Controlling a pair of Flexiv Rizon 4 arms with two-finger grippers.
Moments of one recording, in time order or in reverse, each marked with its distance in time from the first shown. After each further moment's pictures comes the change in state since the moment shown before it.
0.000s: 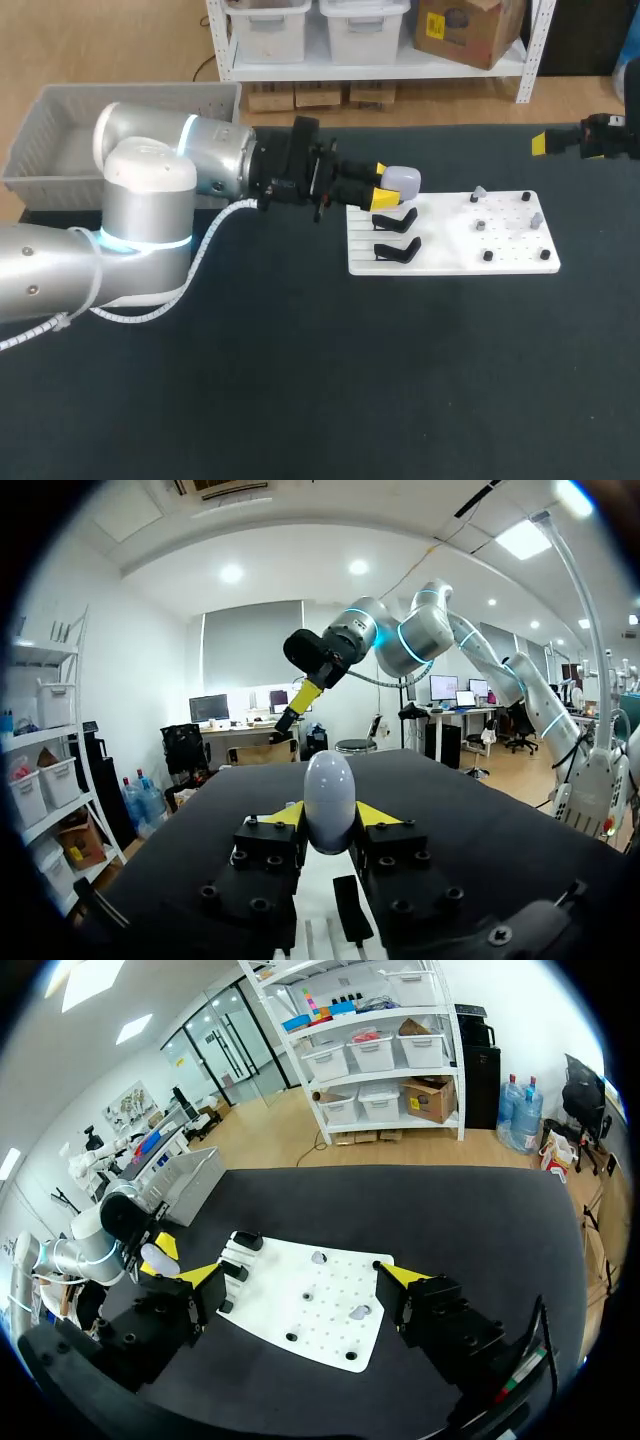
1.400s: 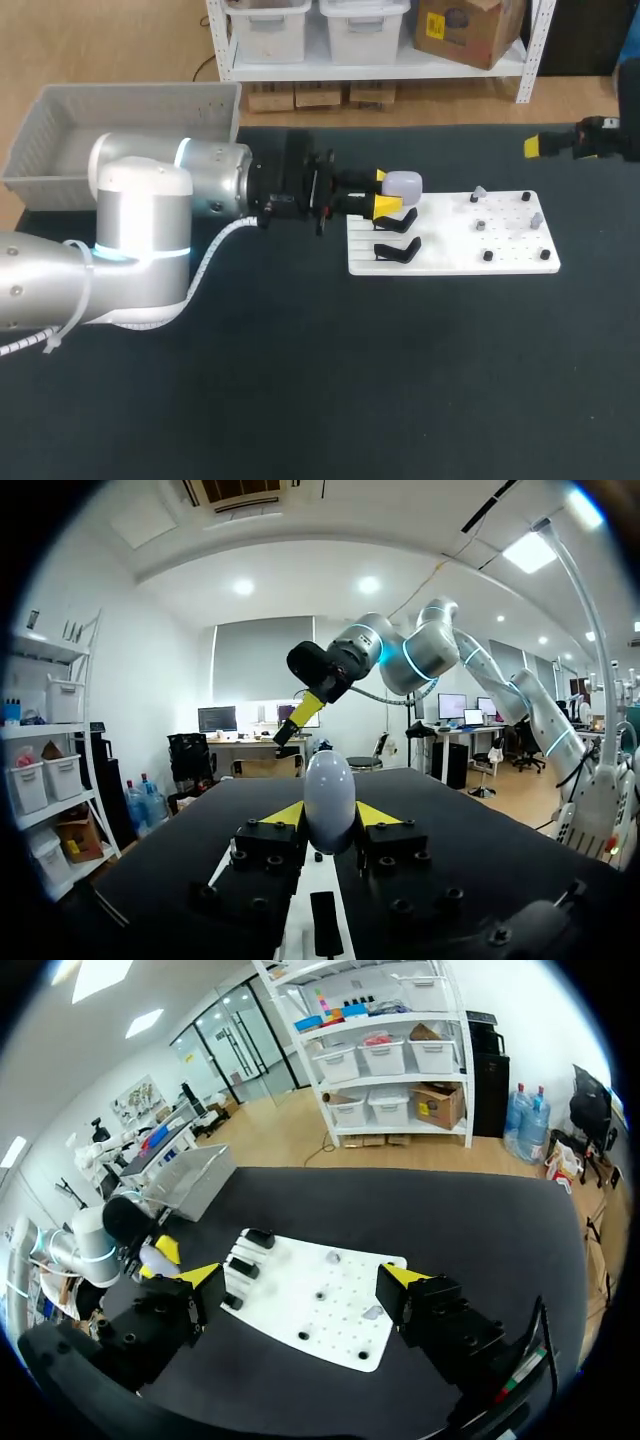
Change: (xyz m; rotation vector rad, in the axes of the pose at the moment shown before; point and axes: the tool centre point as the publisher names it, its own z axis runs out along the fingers) left arm -0.007 -0.017 0.003 -0.040 -0.072 -0.036; right arm 0.006 0.026 -0.003 -0.038 -0.008 -0.059
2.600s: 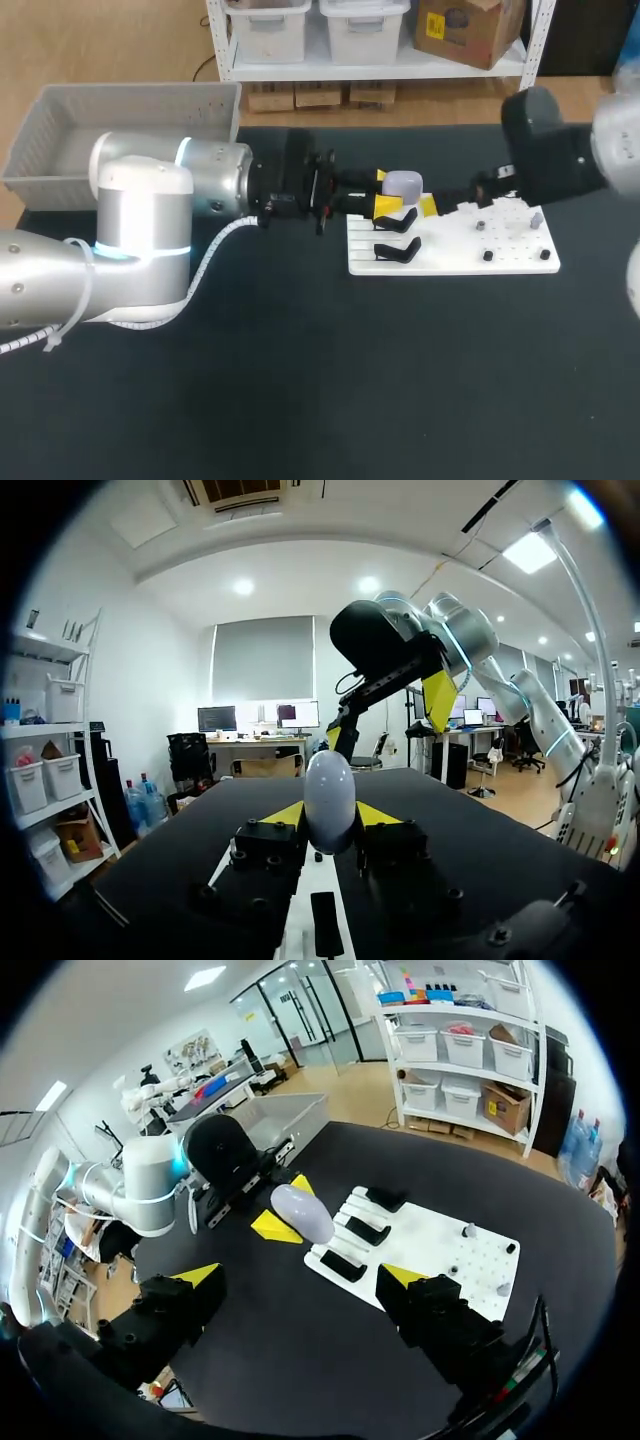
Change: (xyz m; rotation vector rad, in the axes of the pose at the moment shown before) left arm 0.000 0.001 0.000 0.001 0.001 -0.001; right arm 0.052 0.141 0.035 -0.162 0.153 -0.157
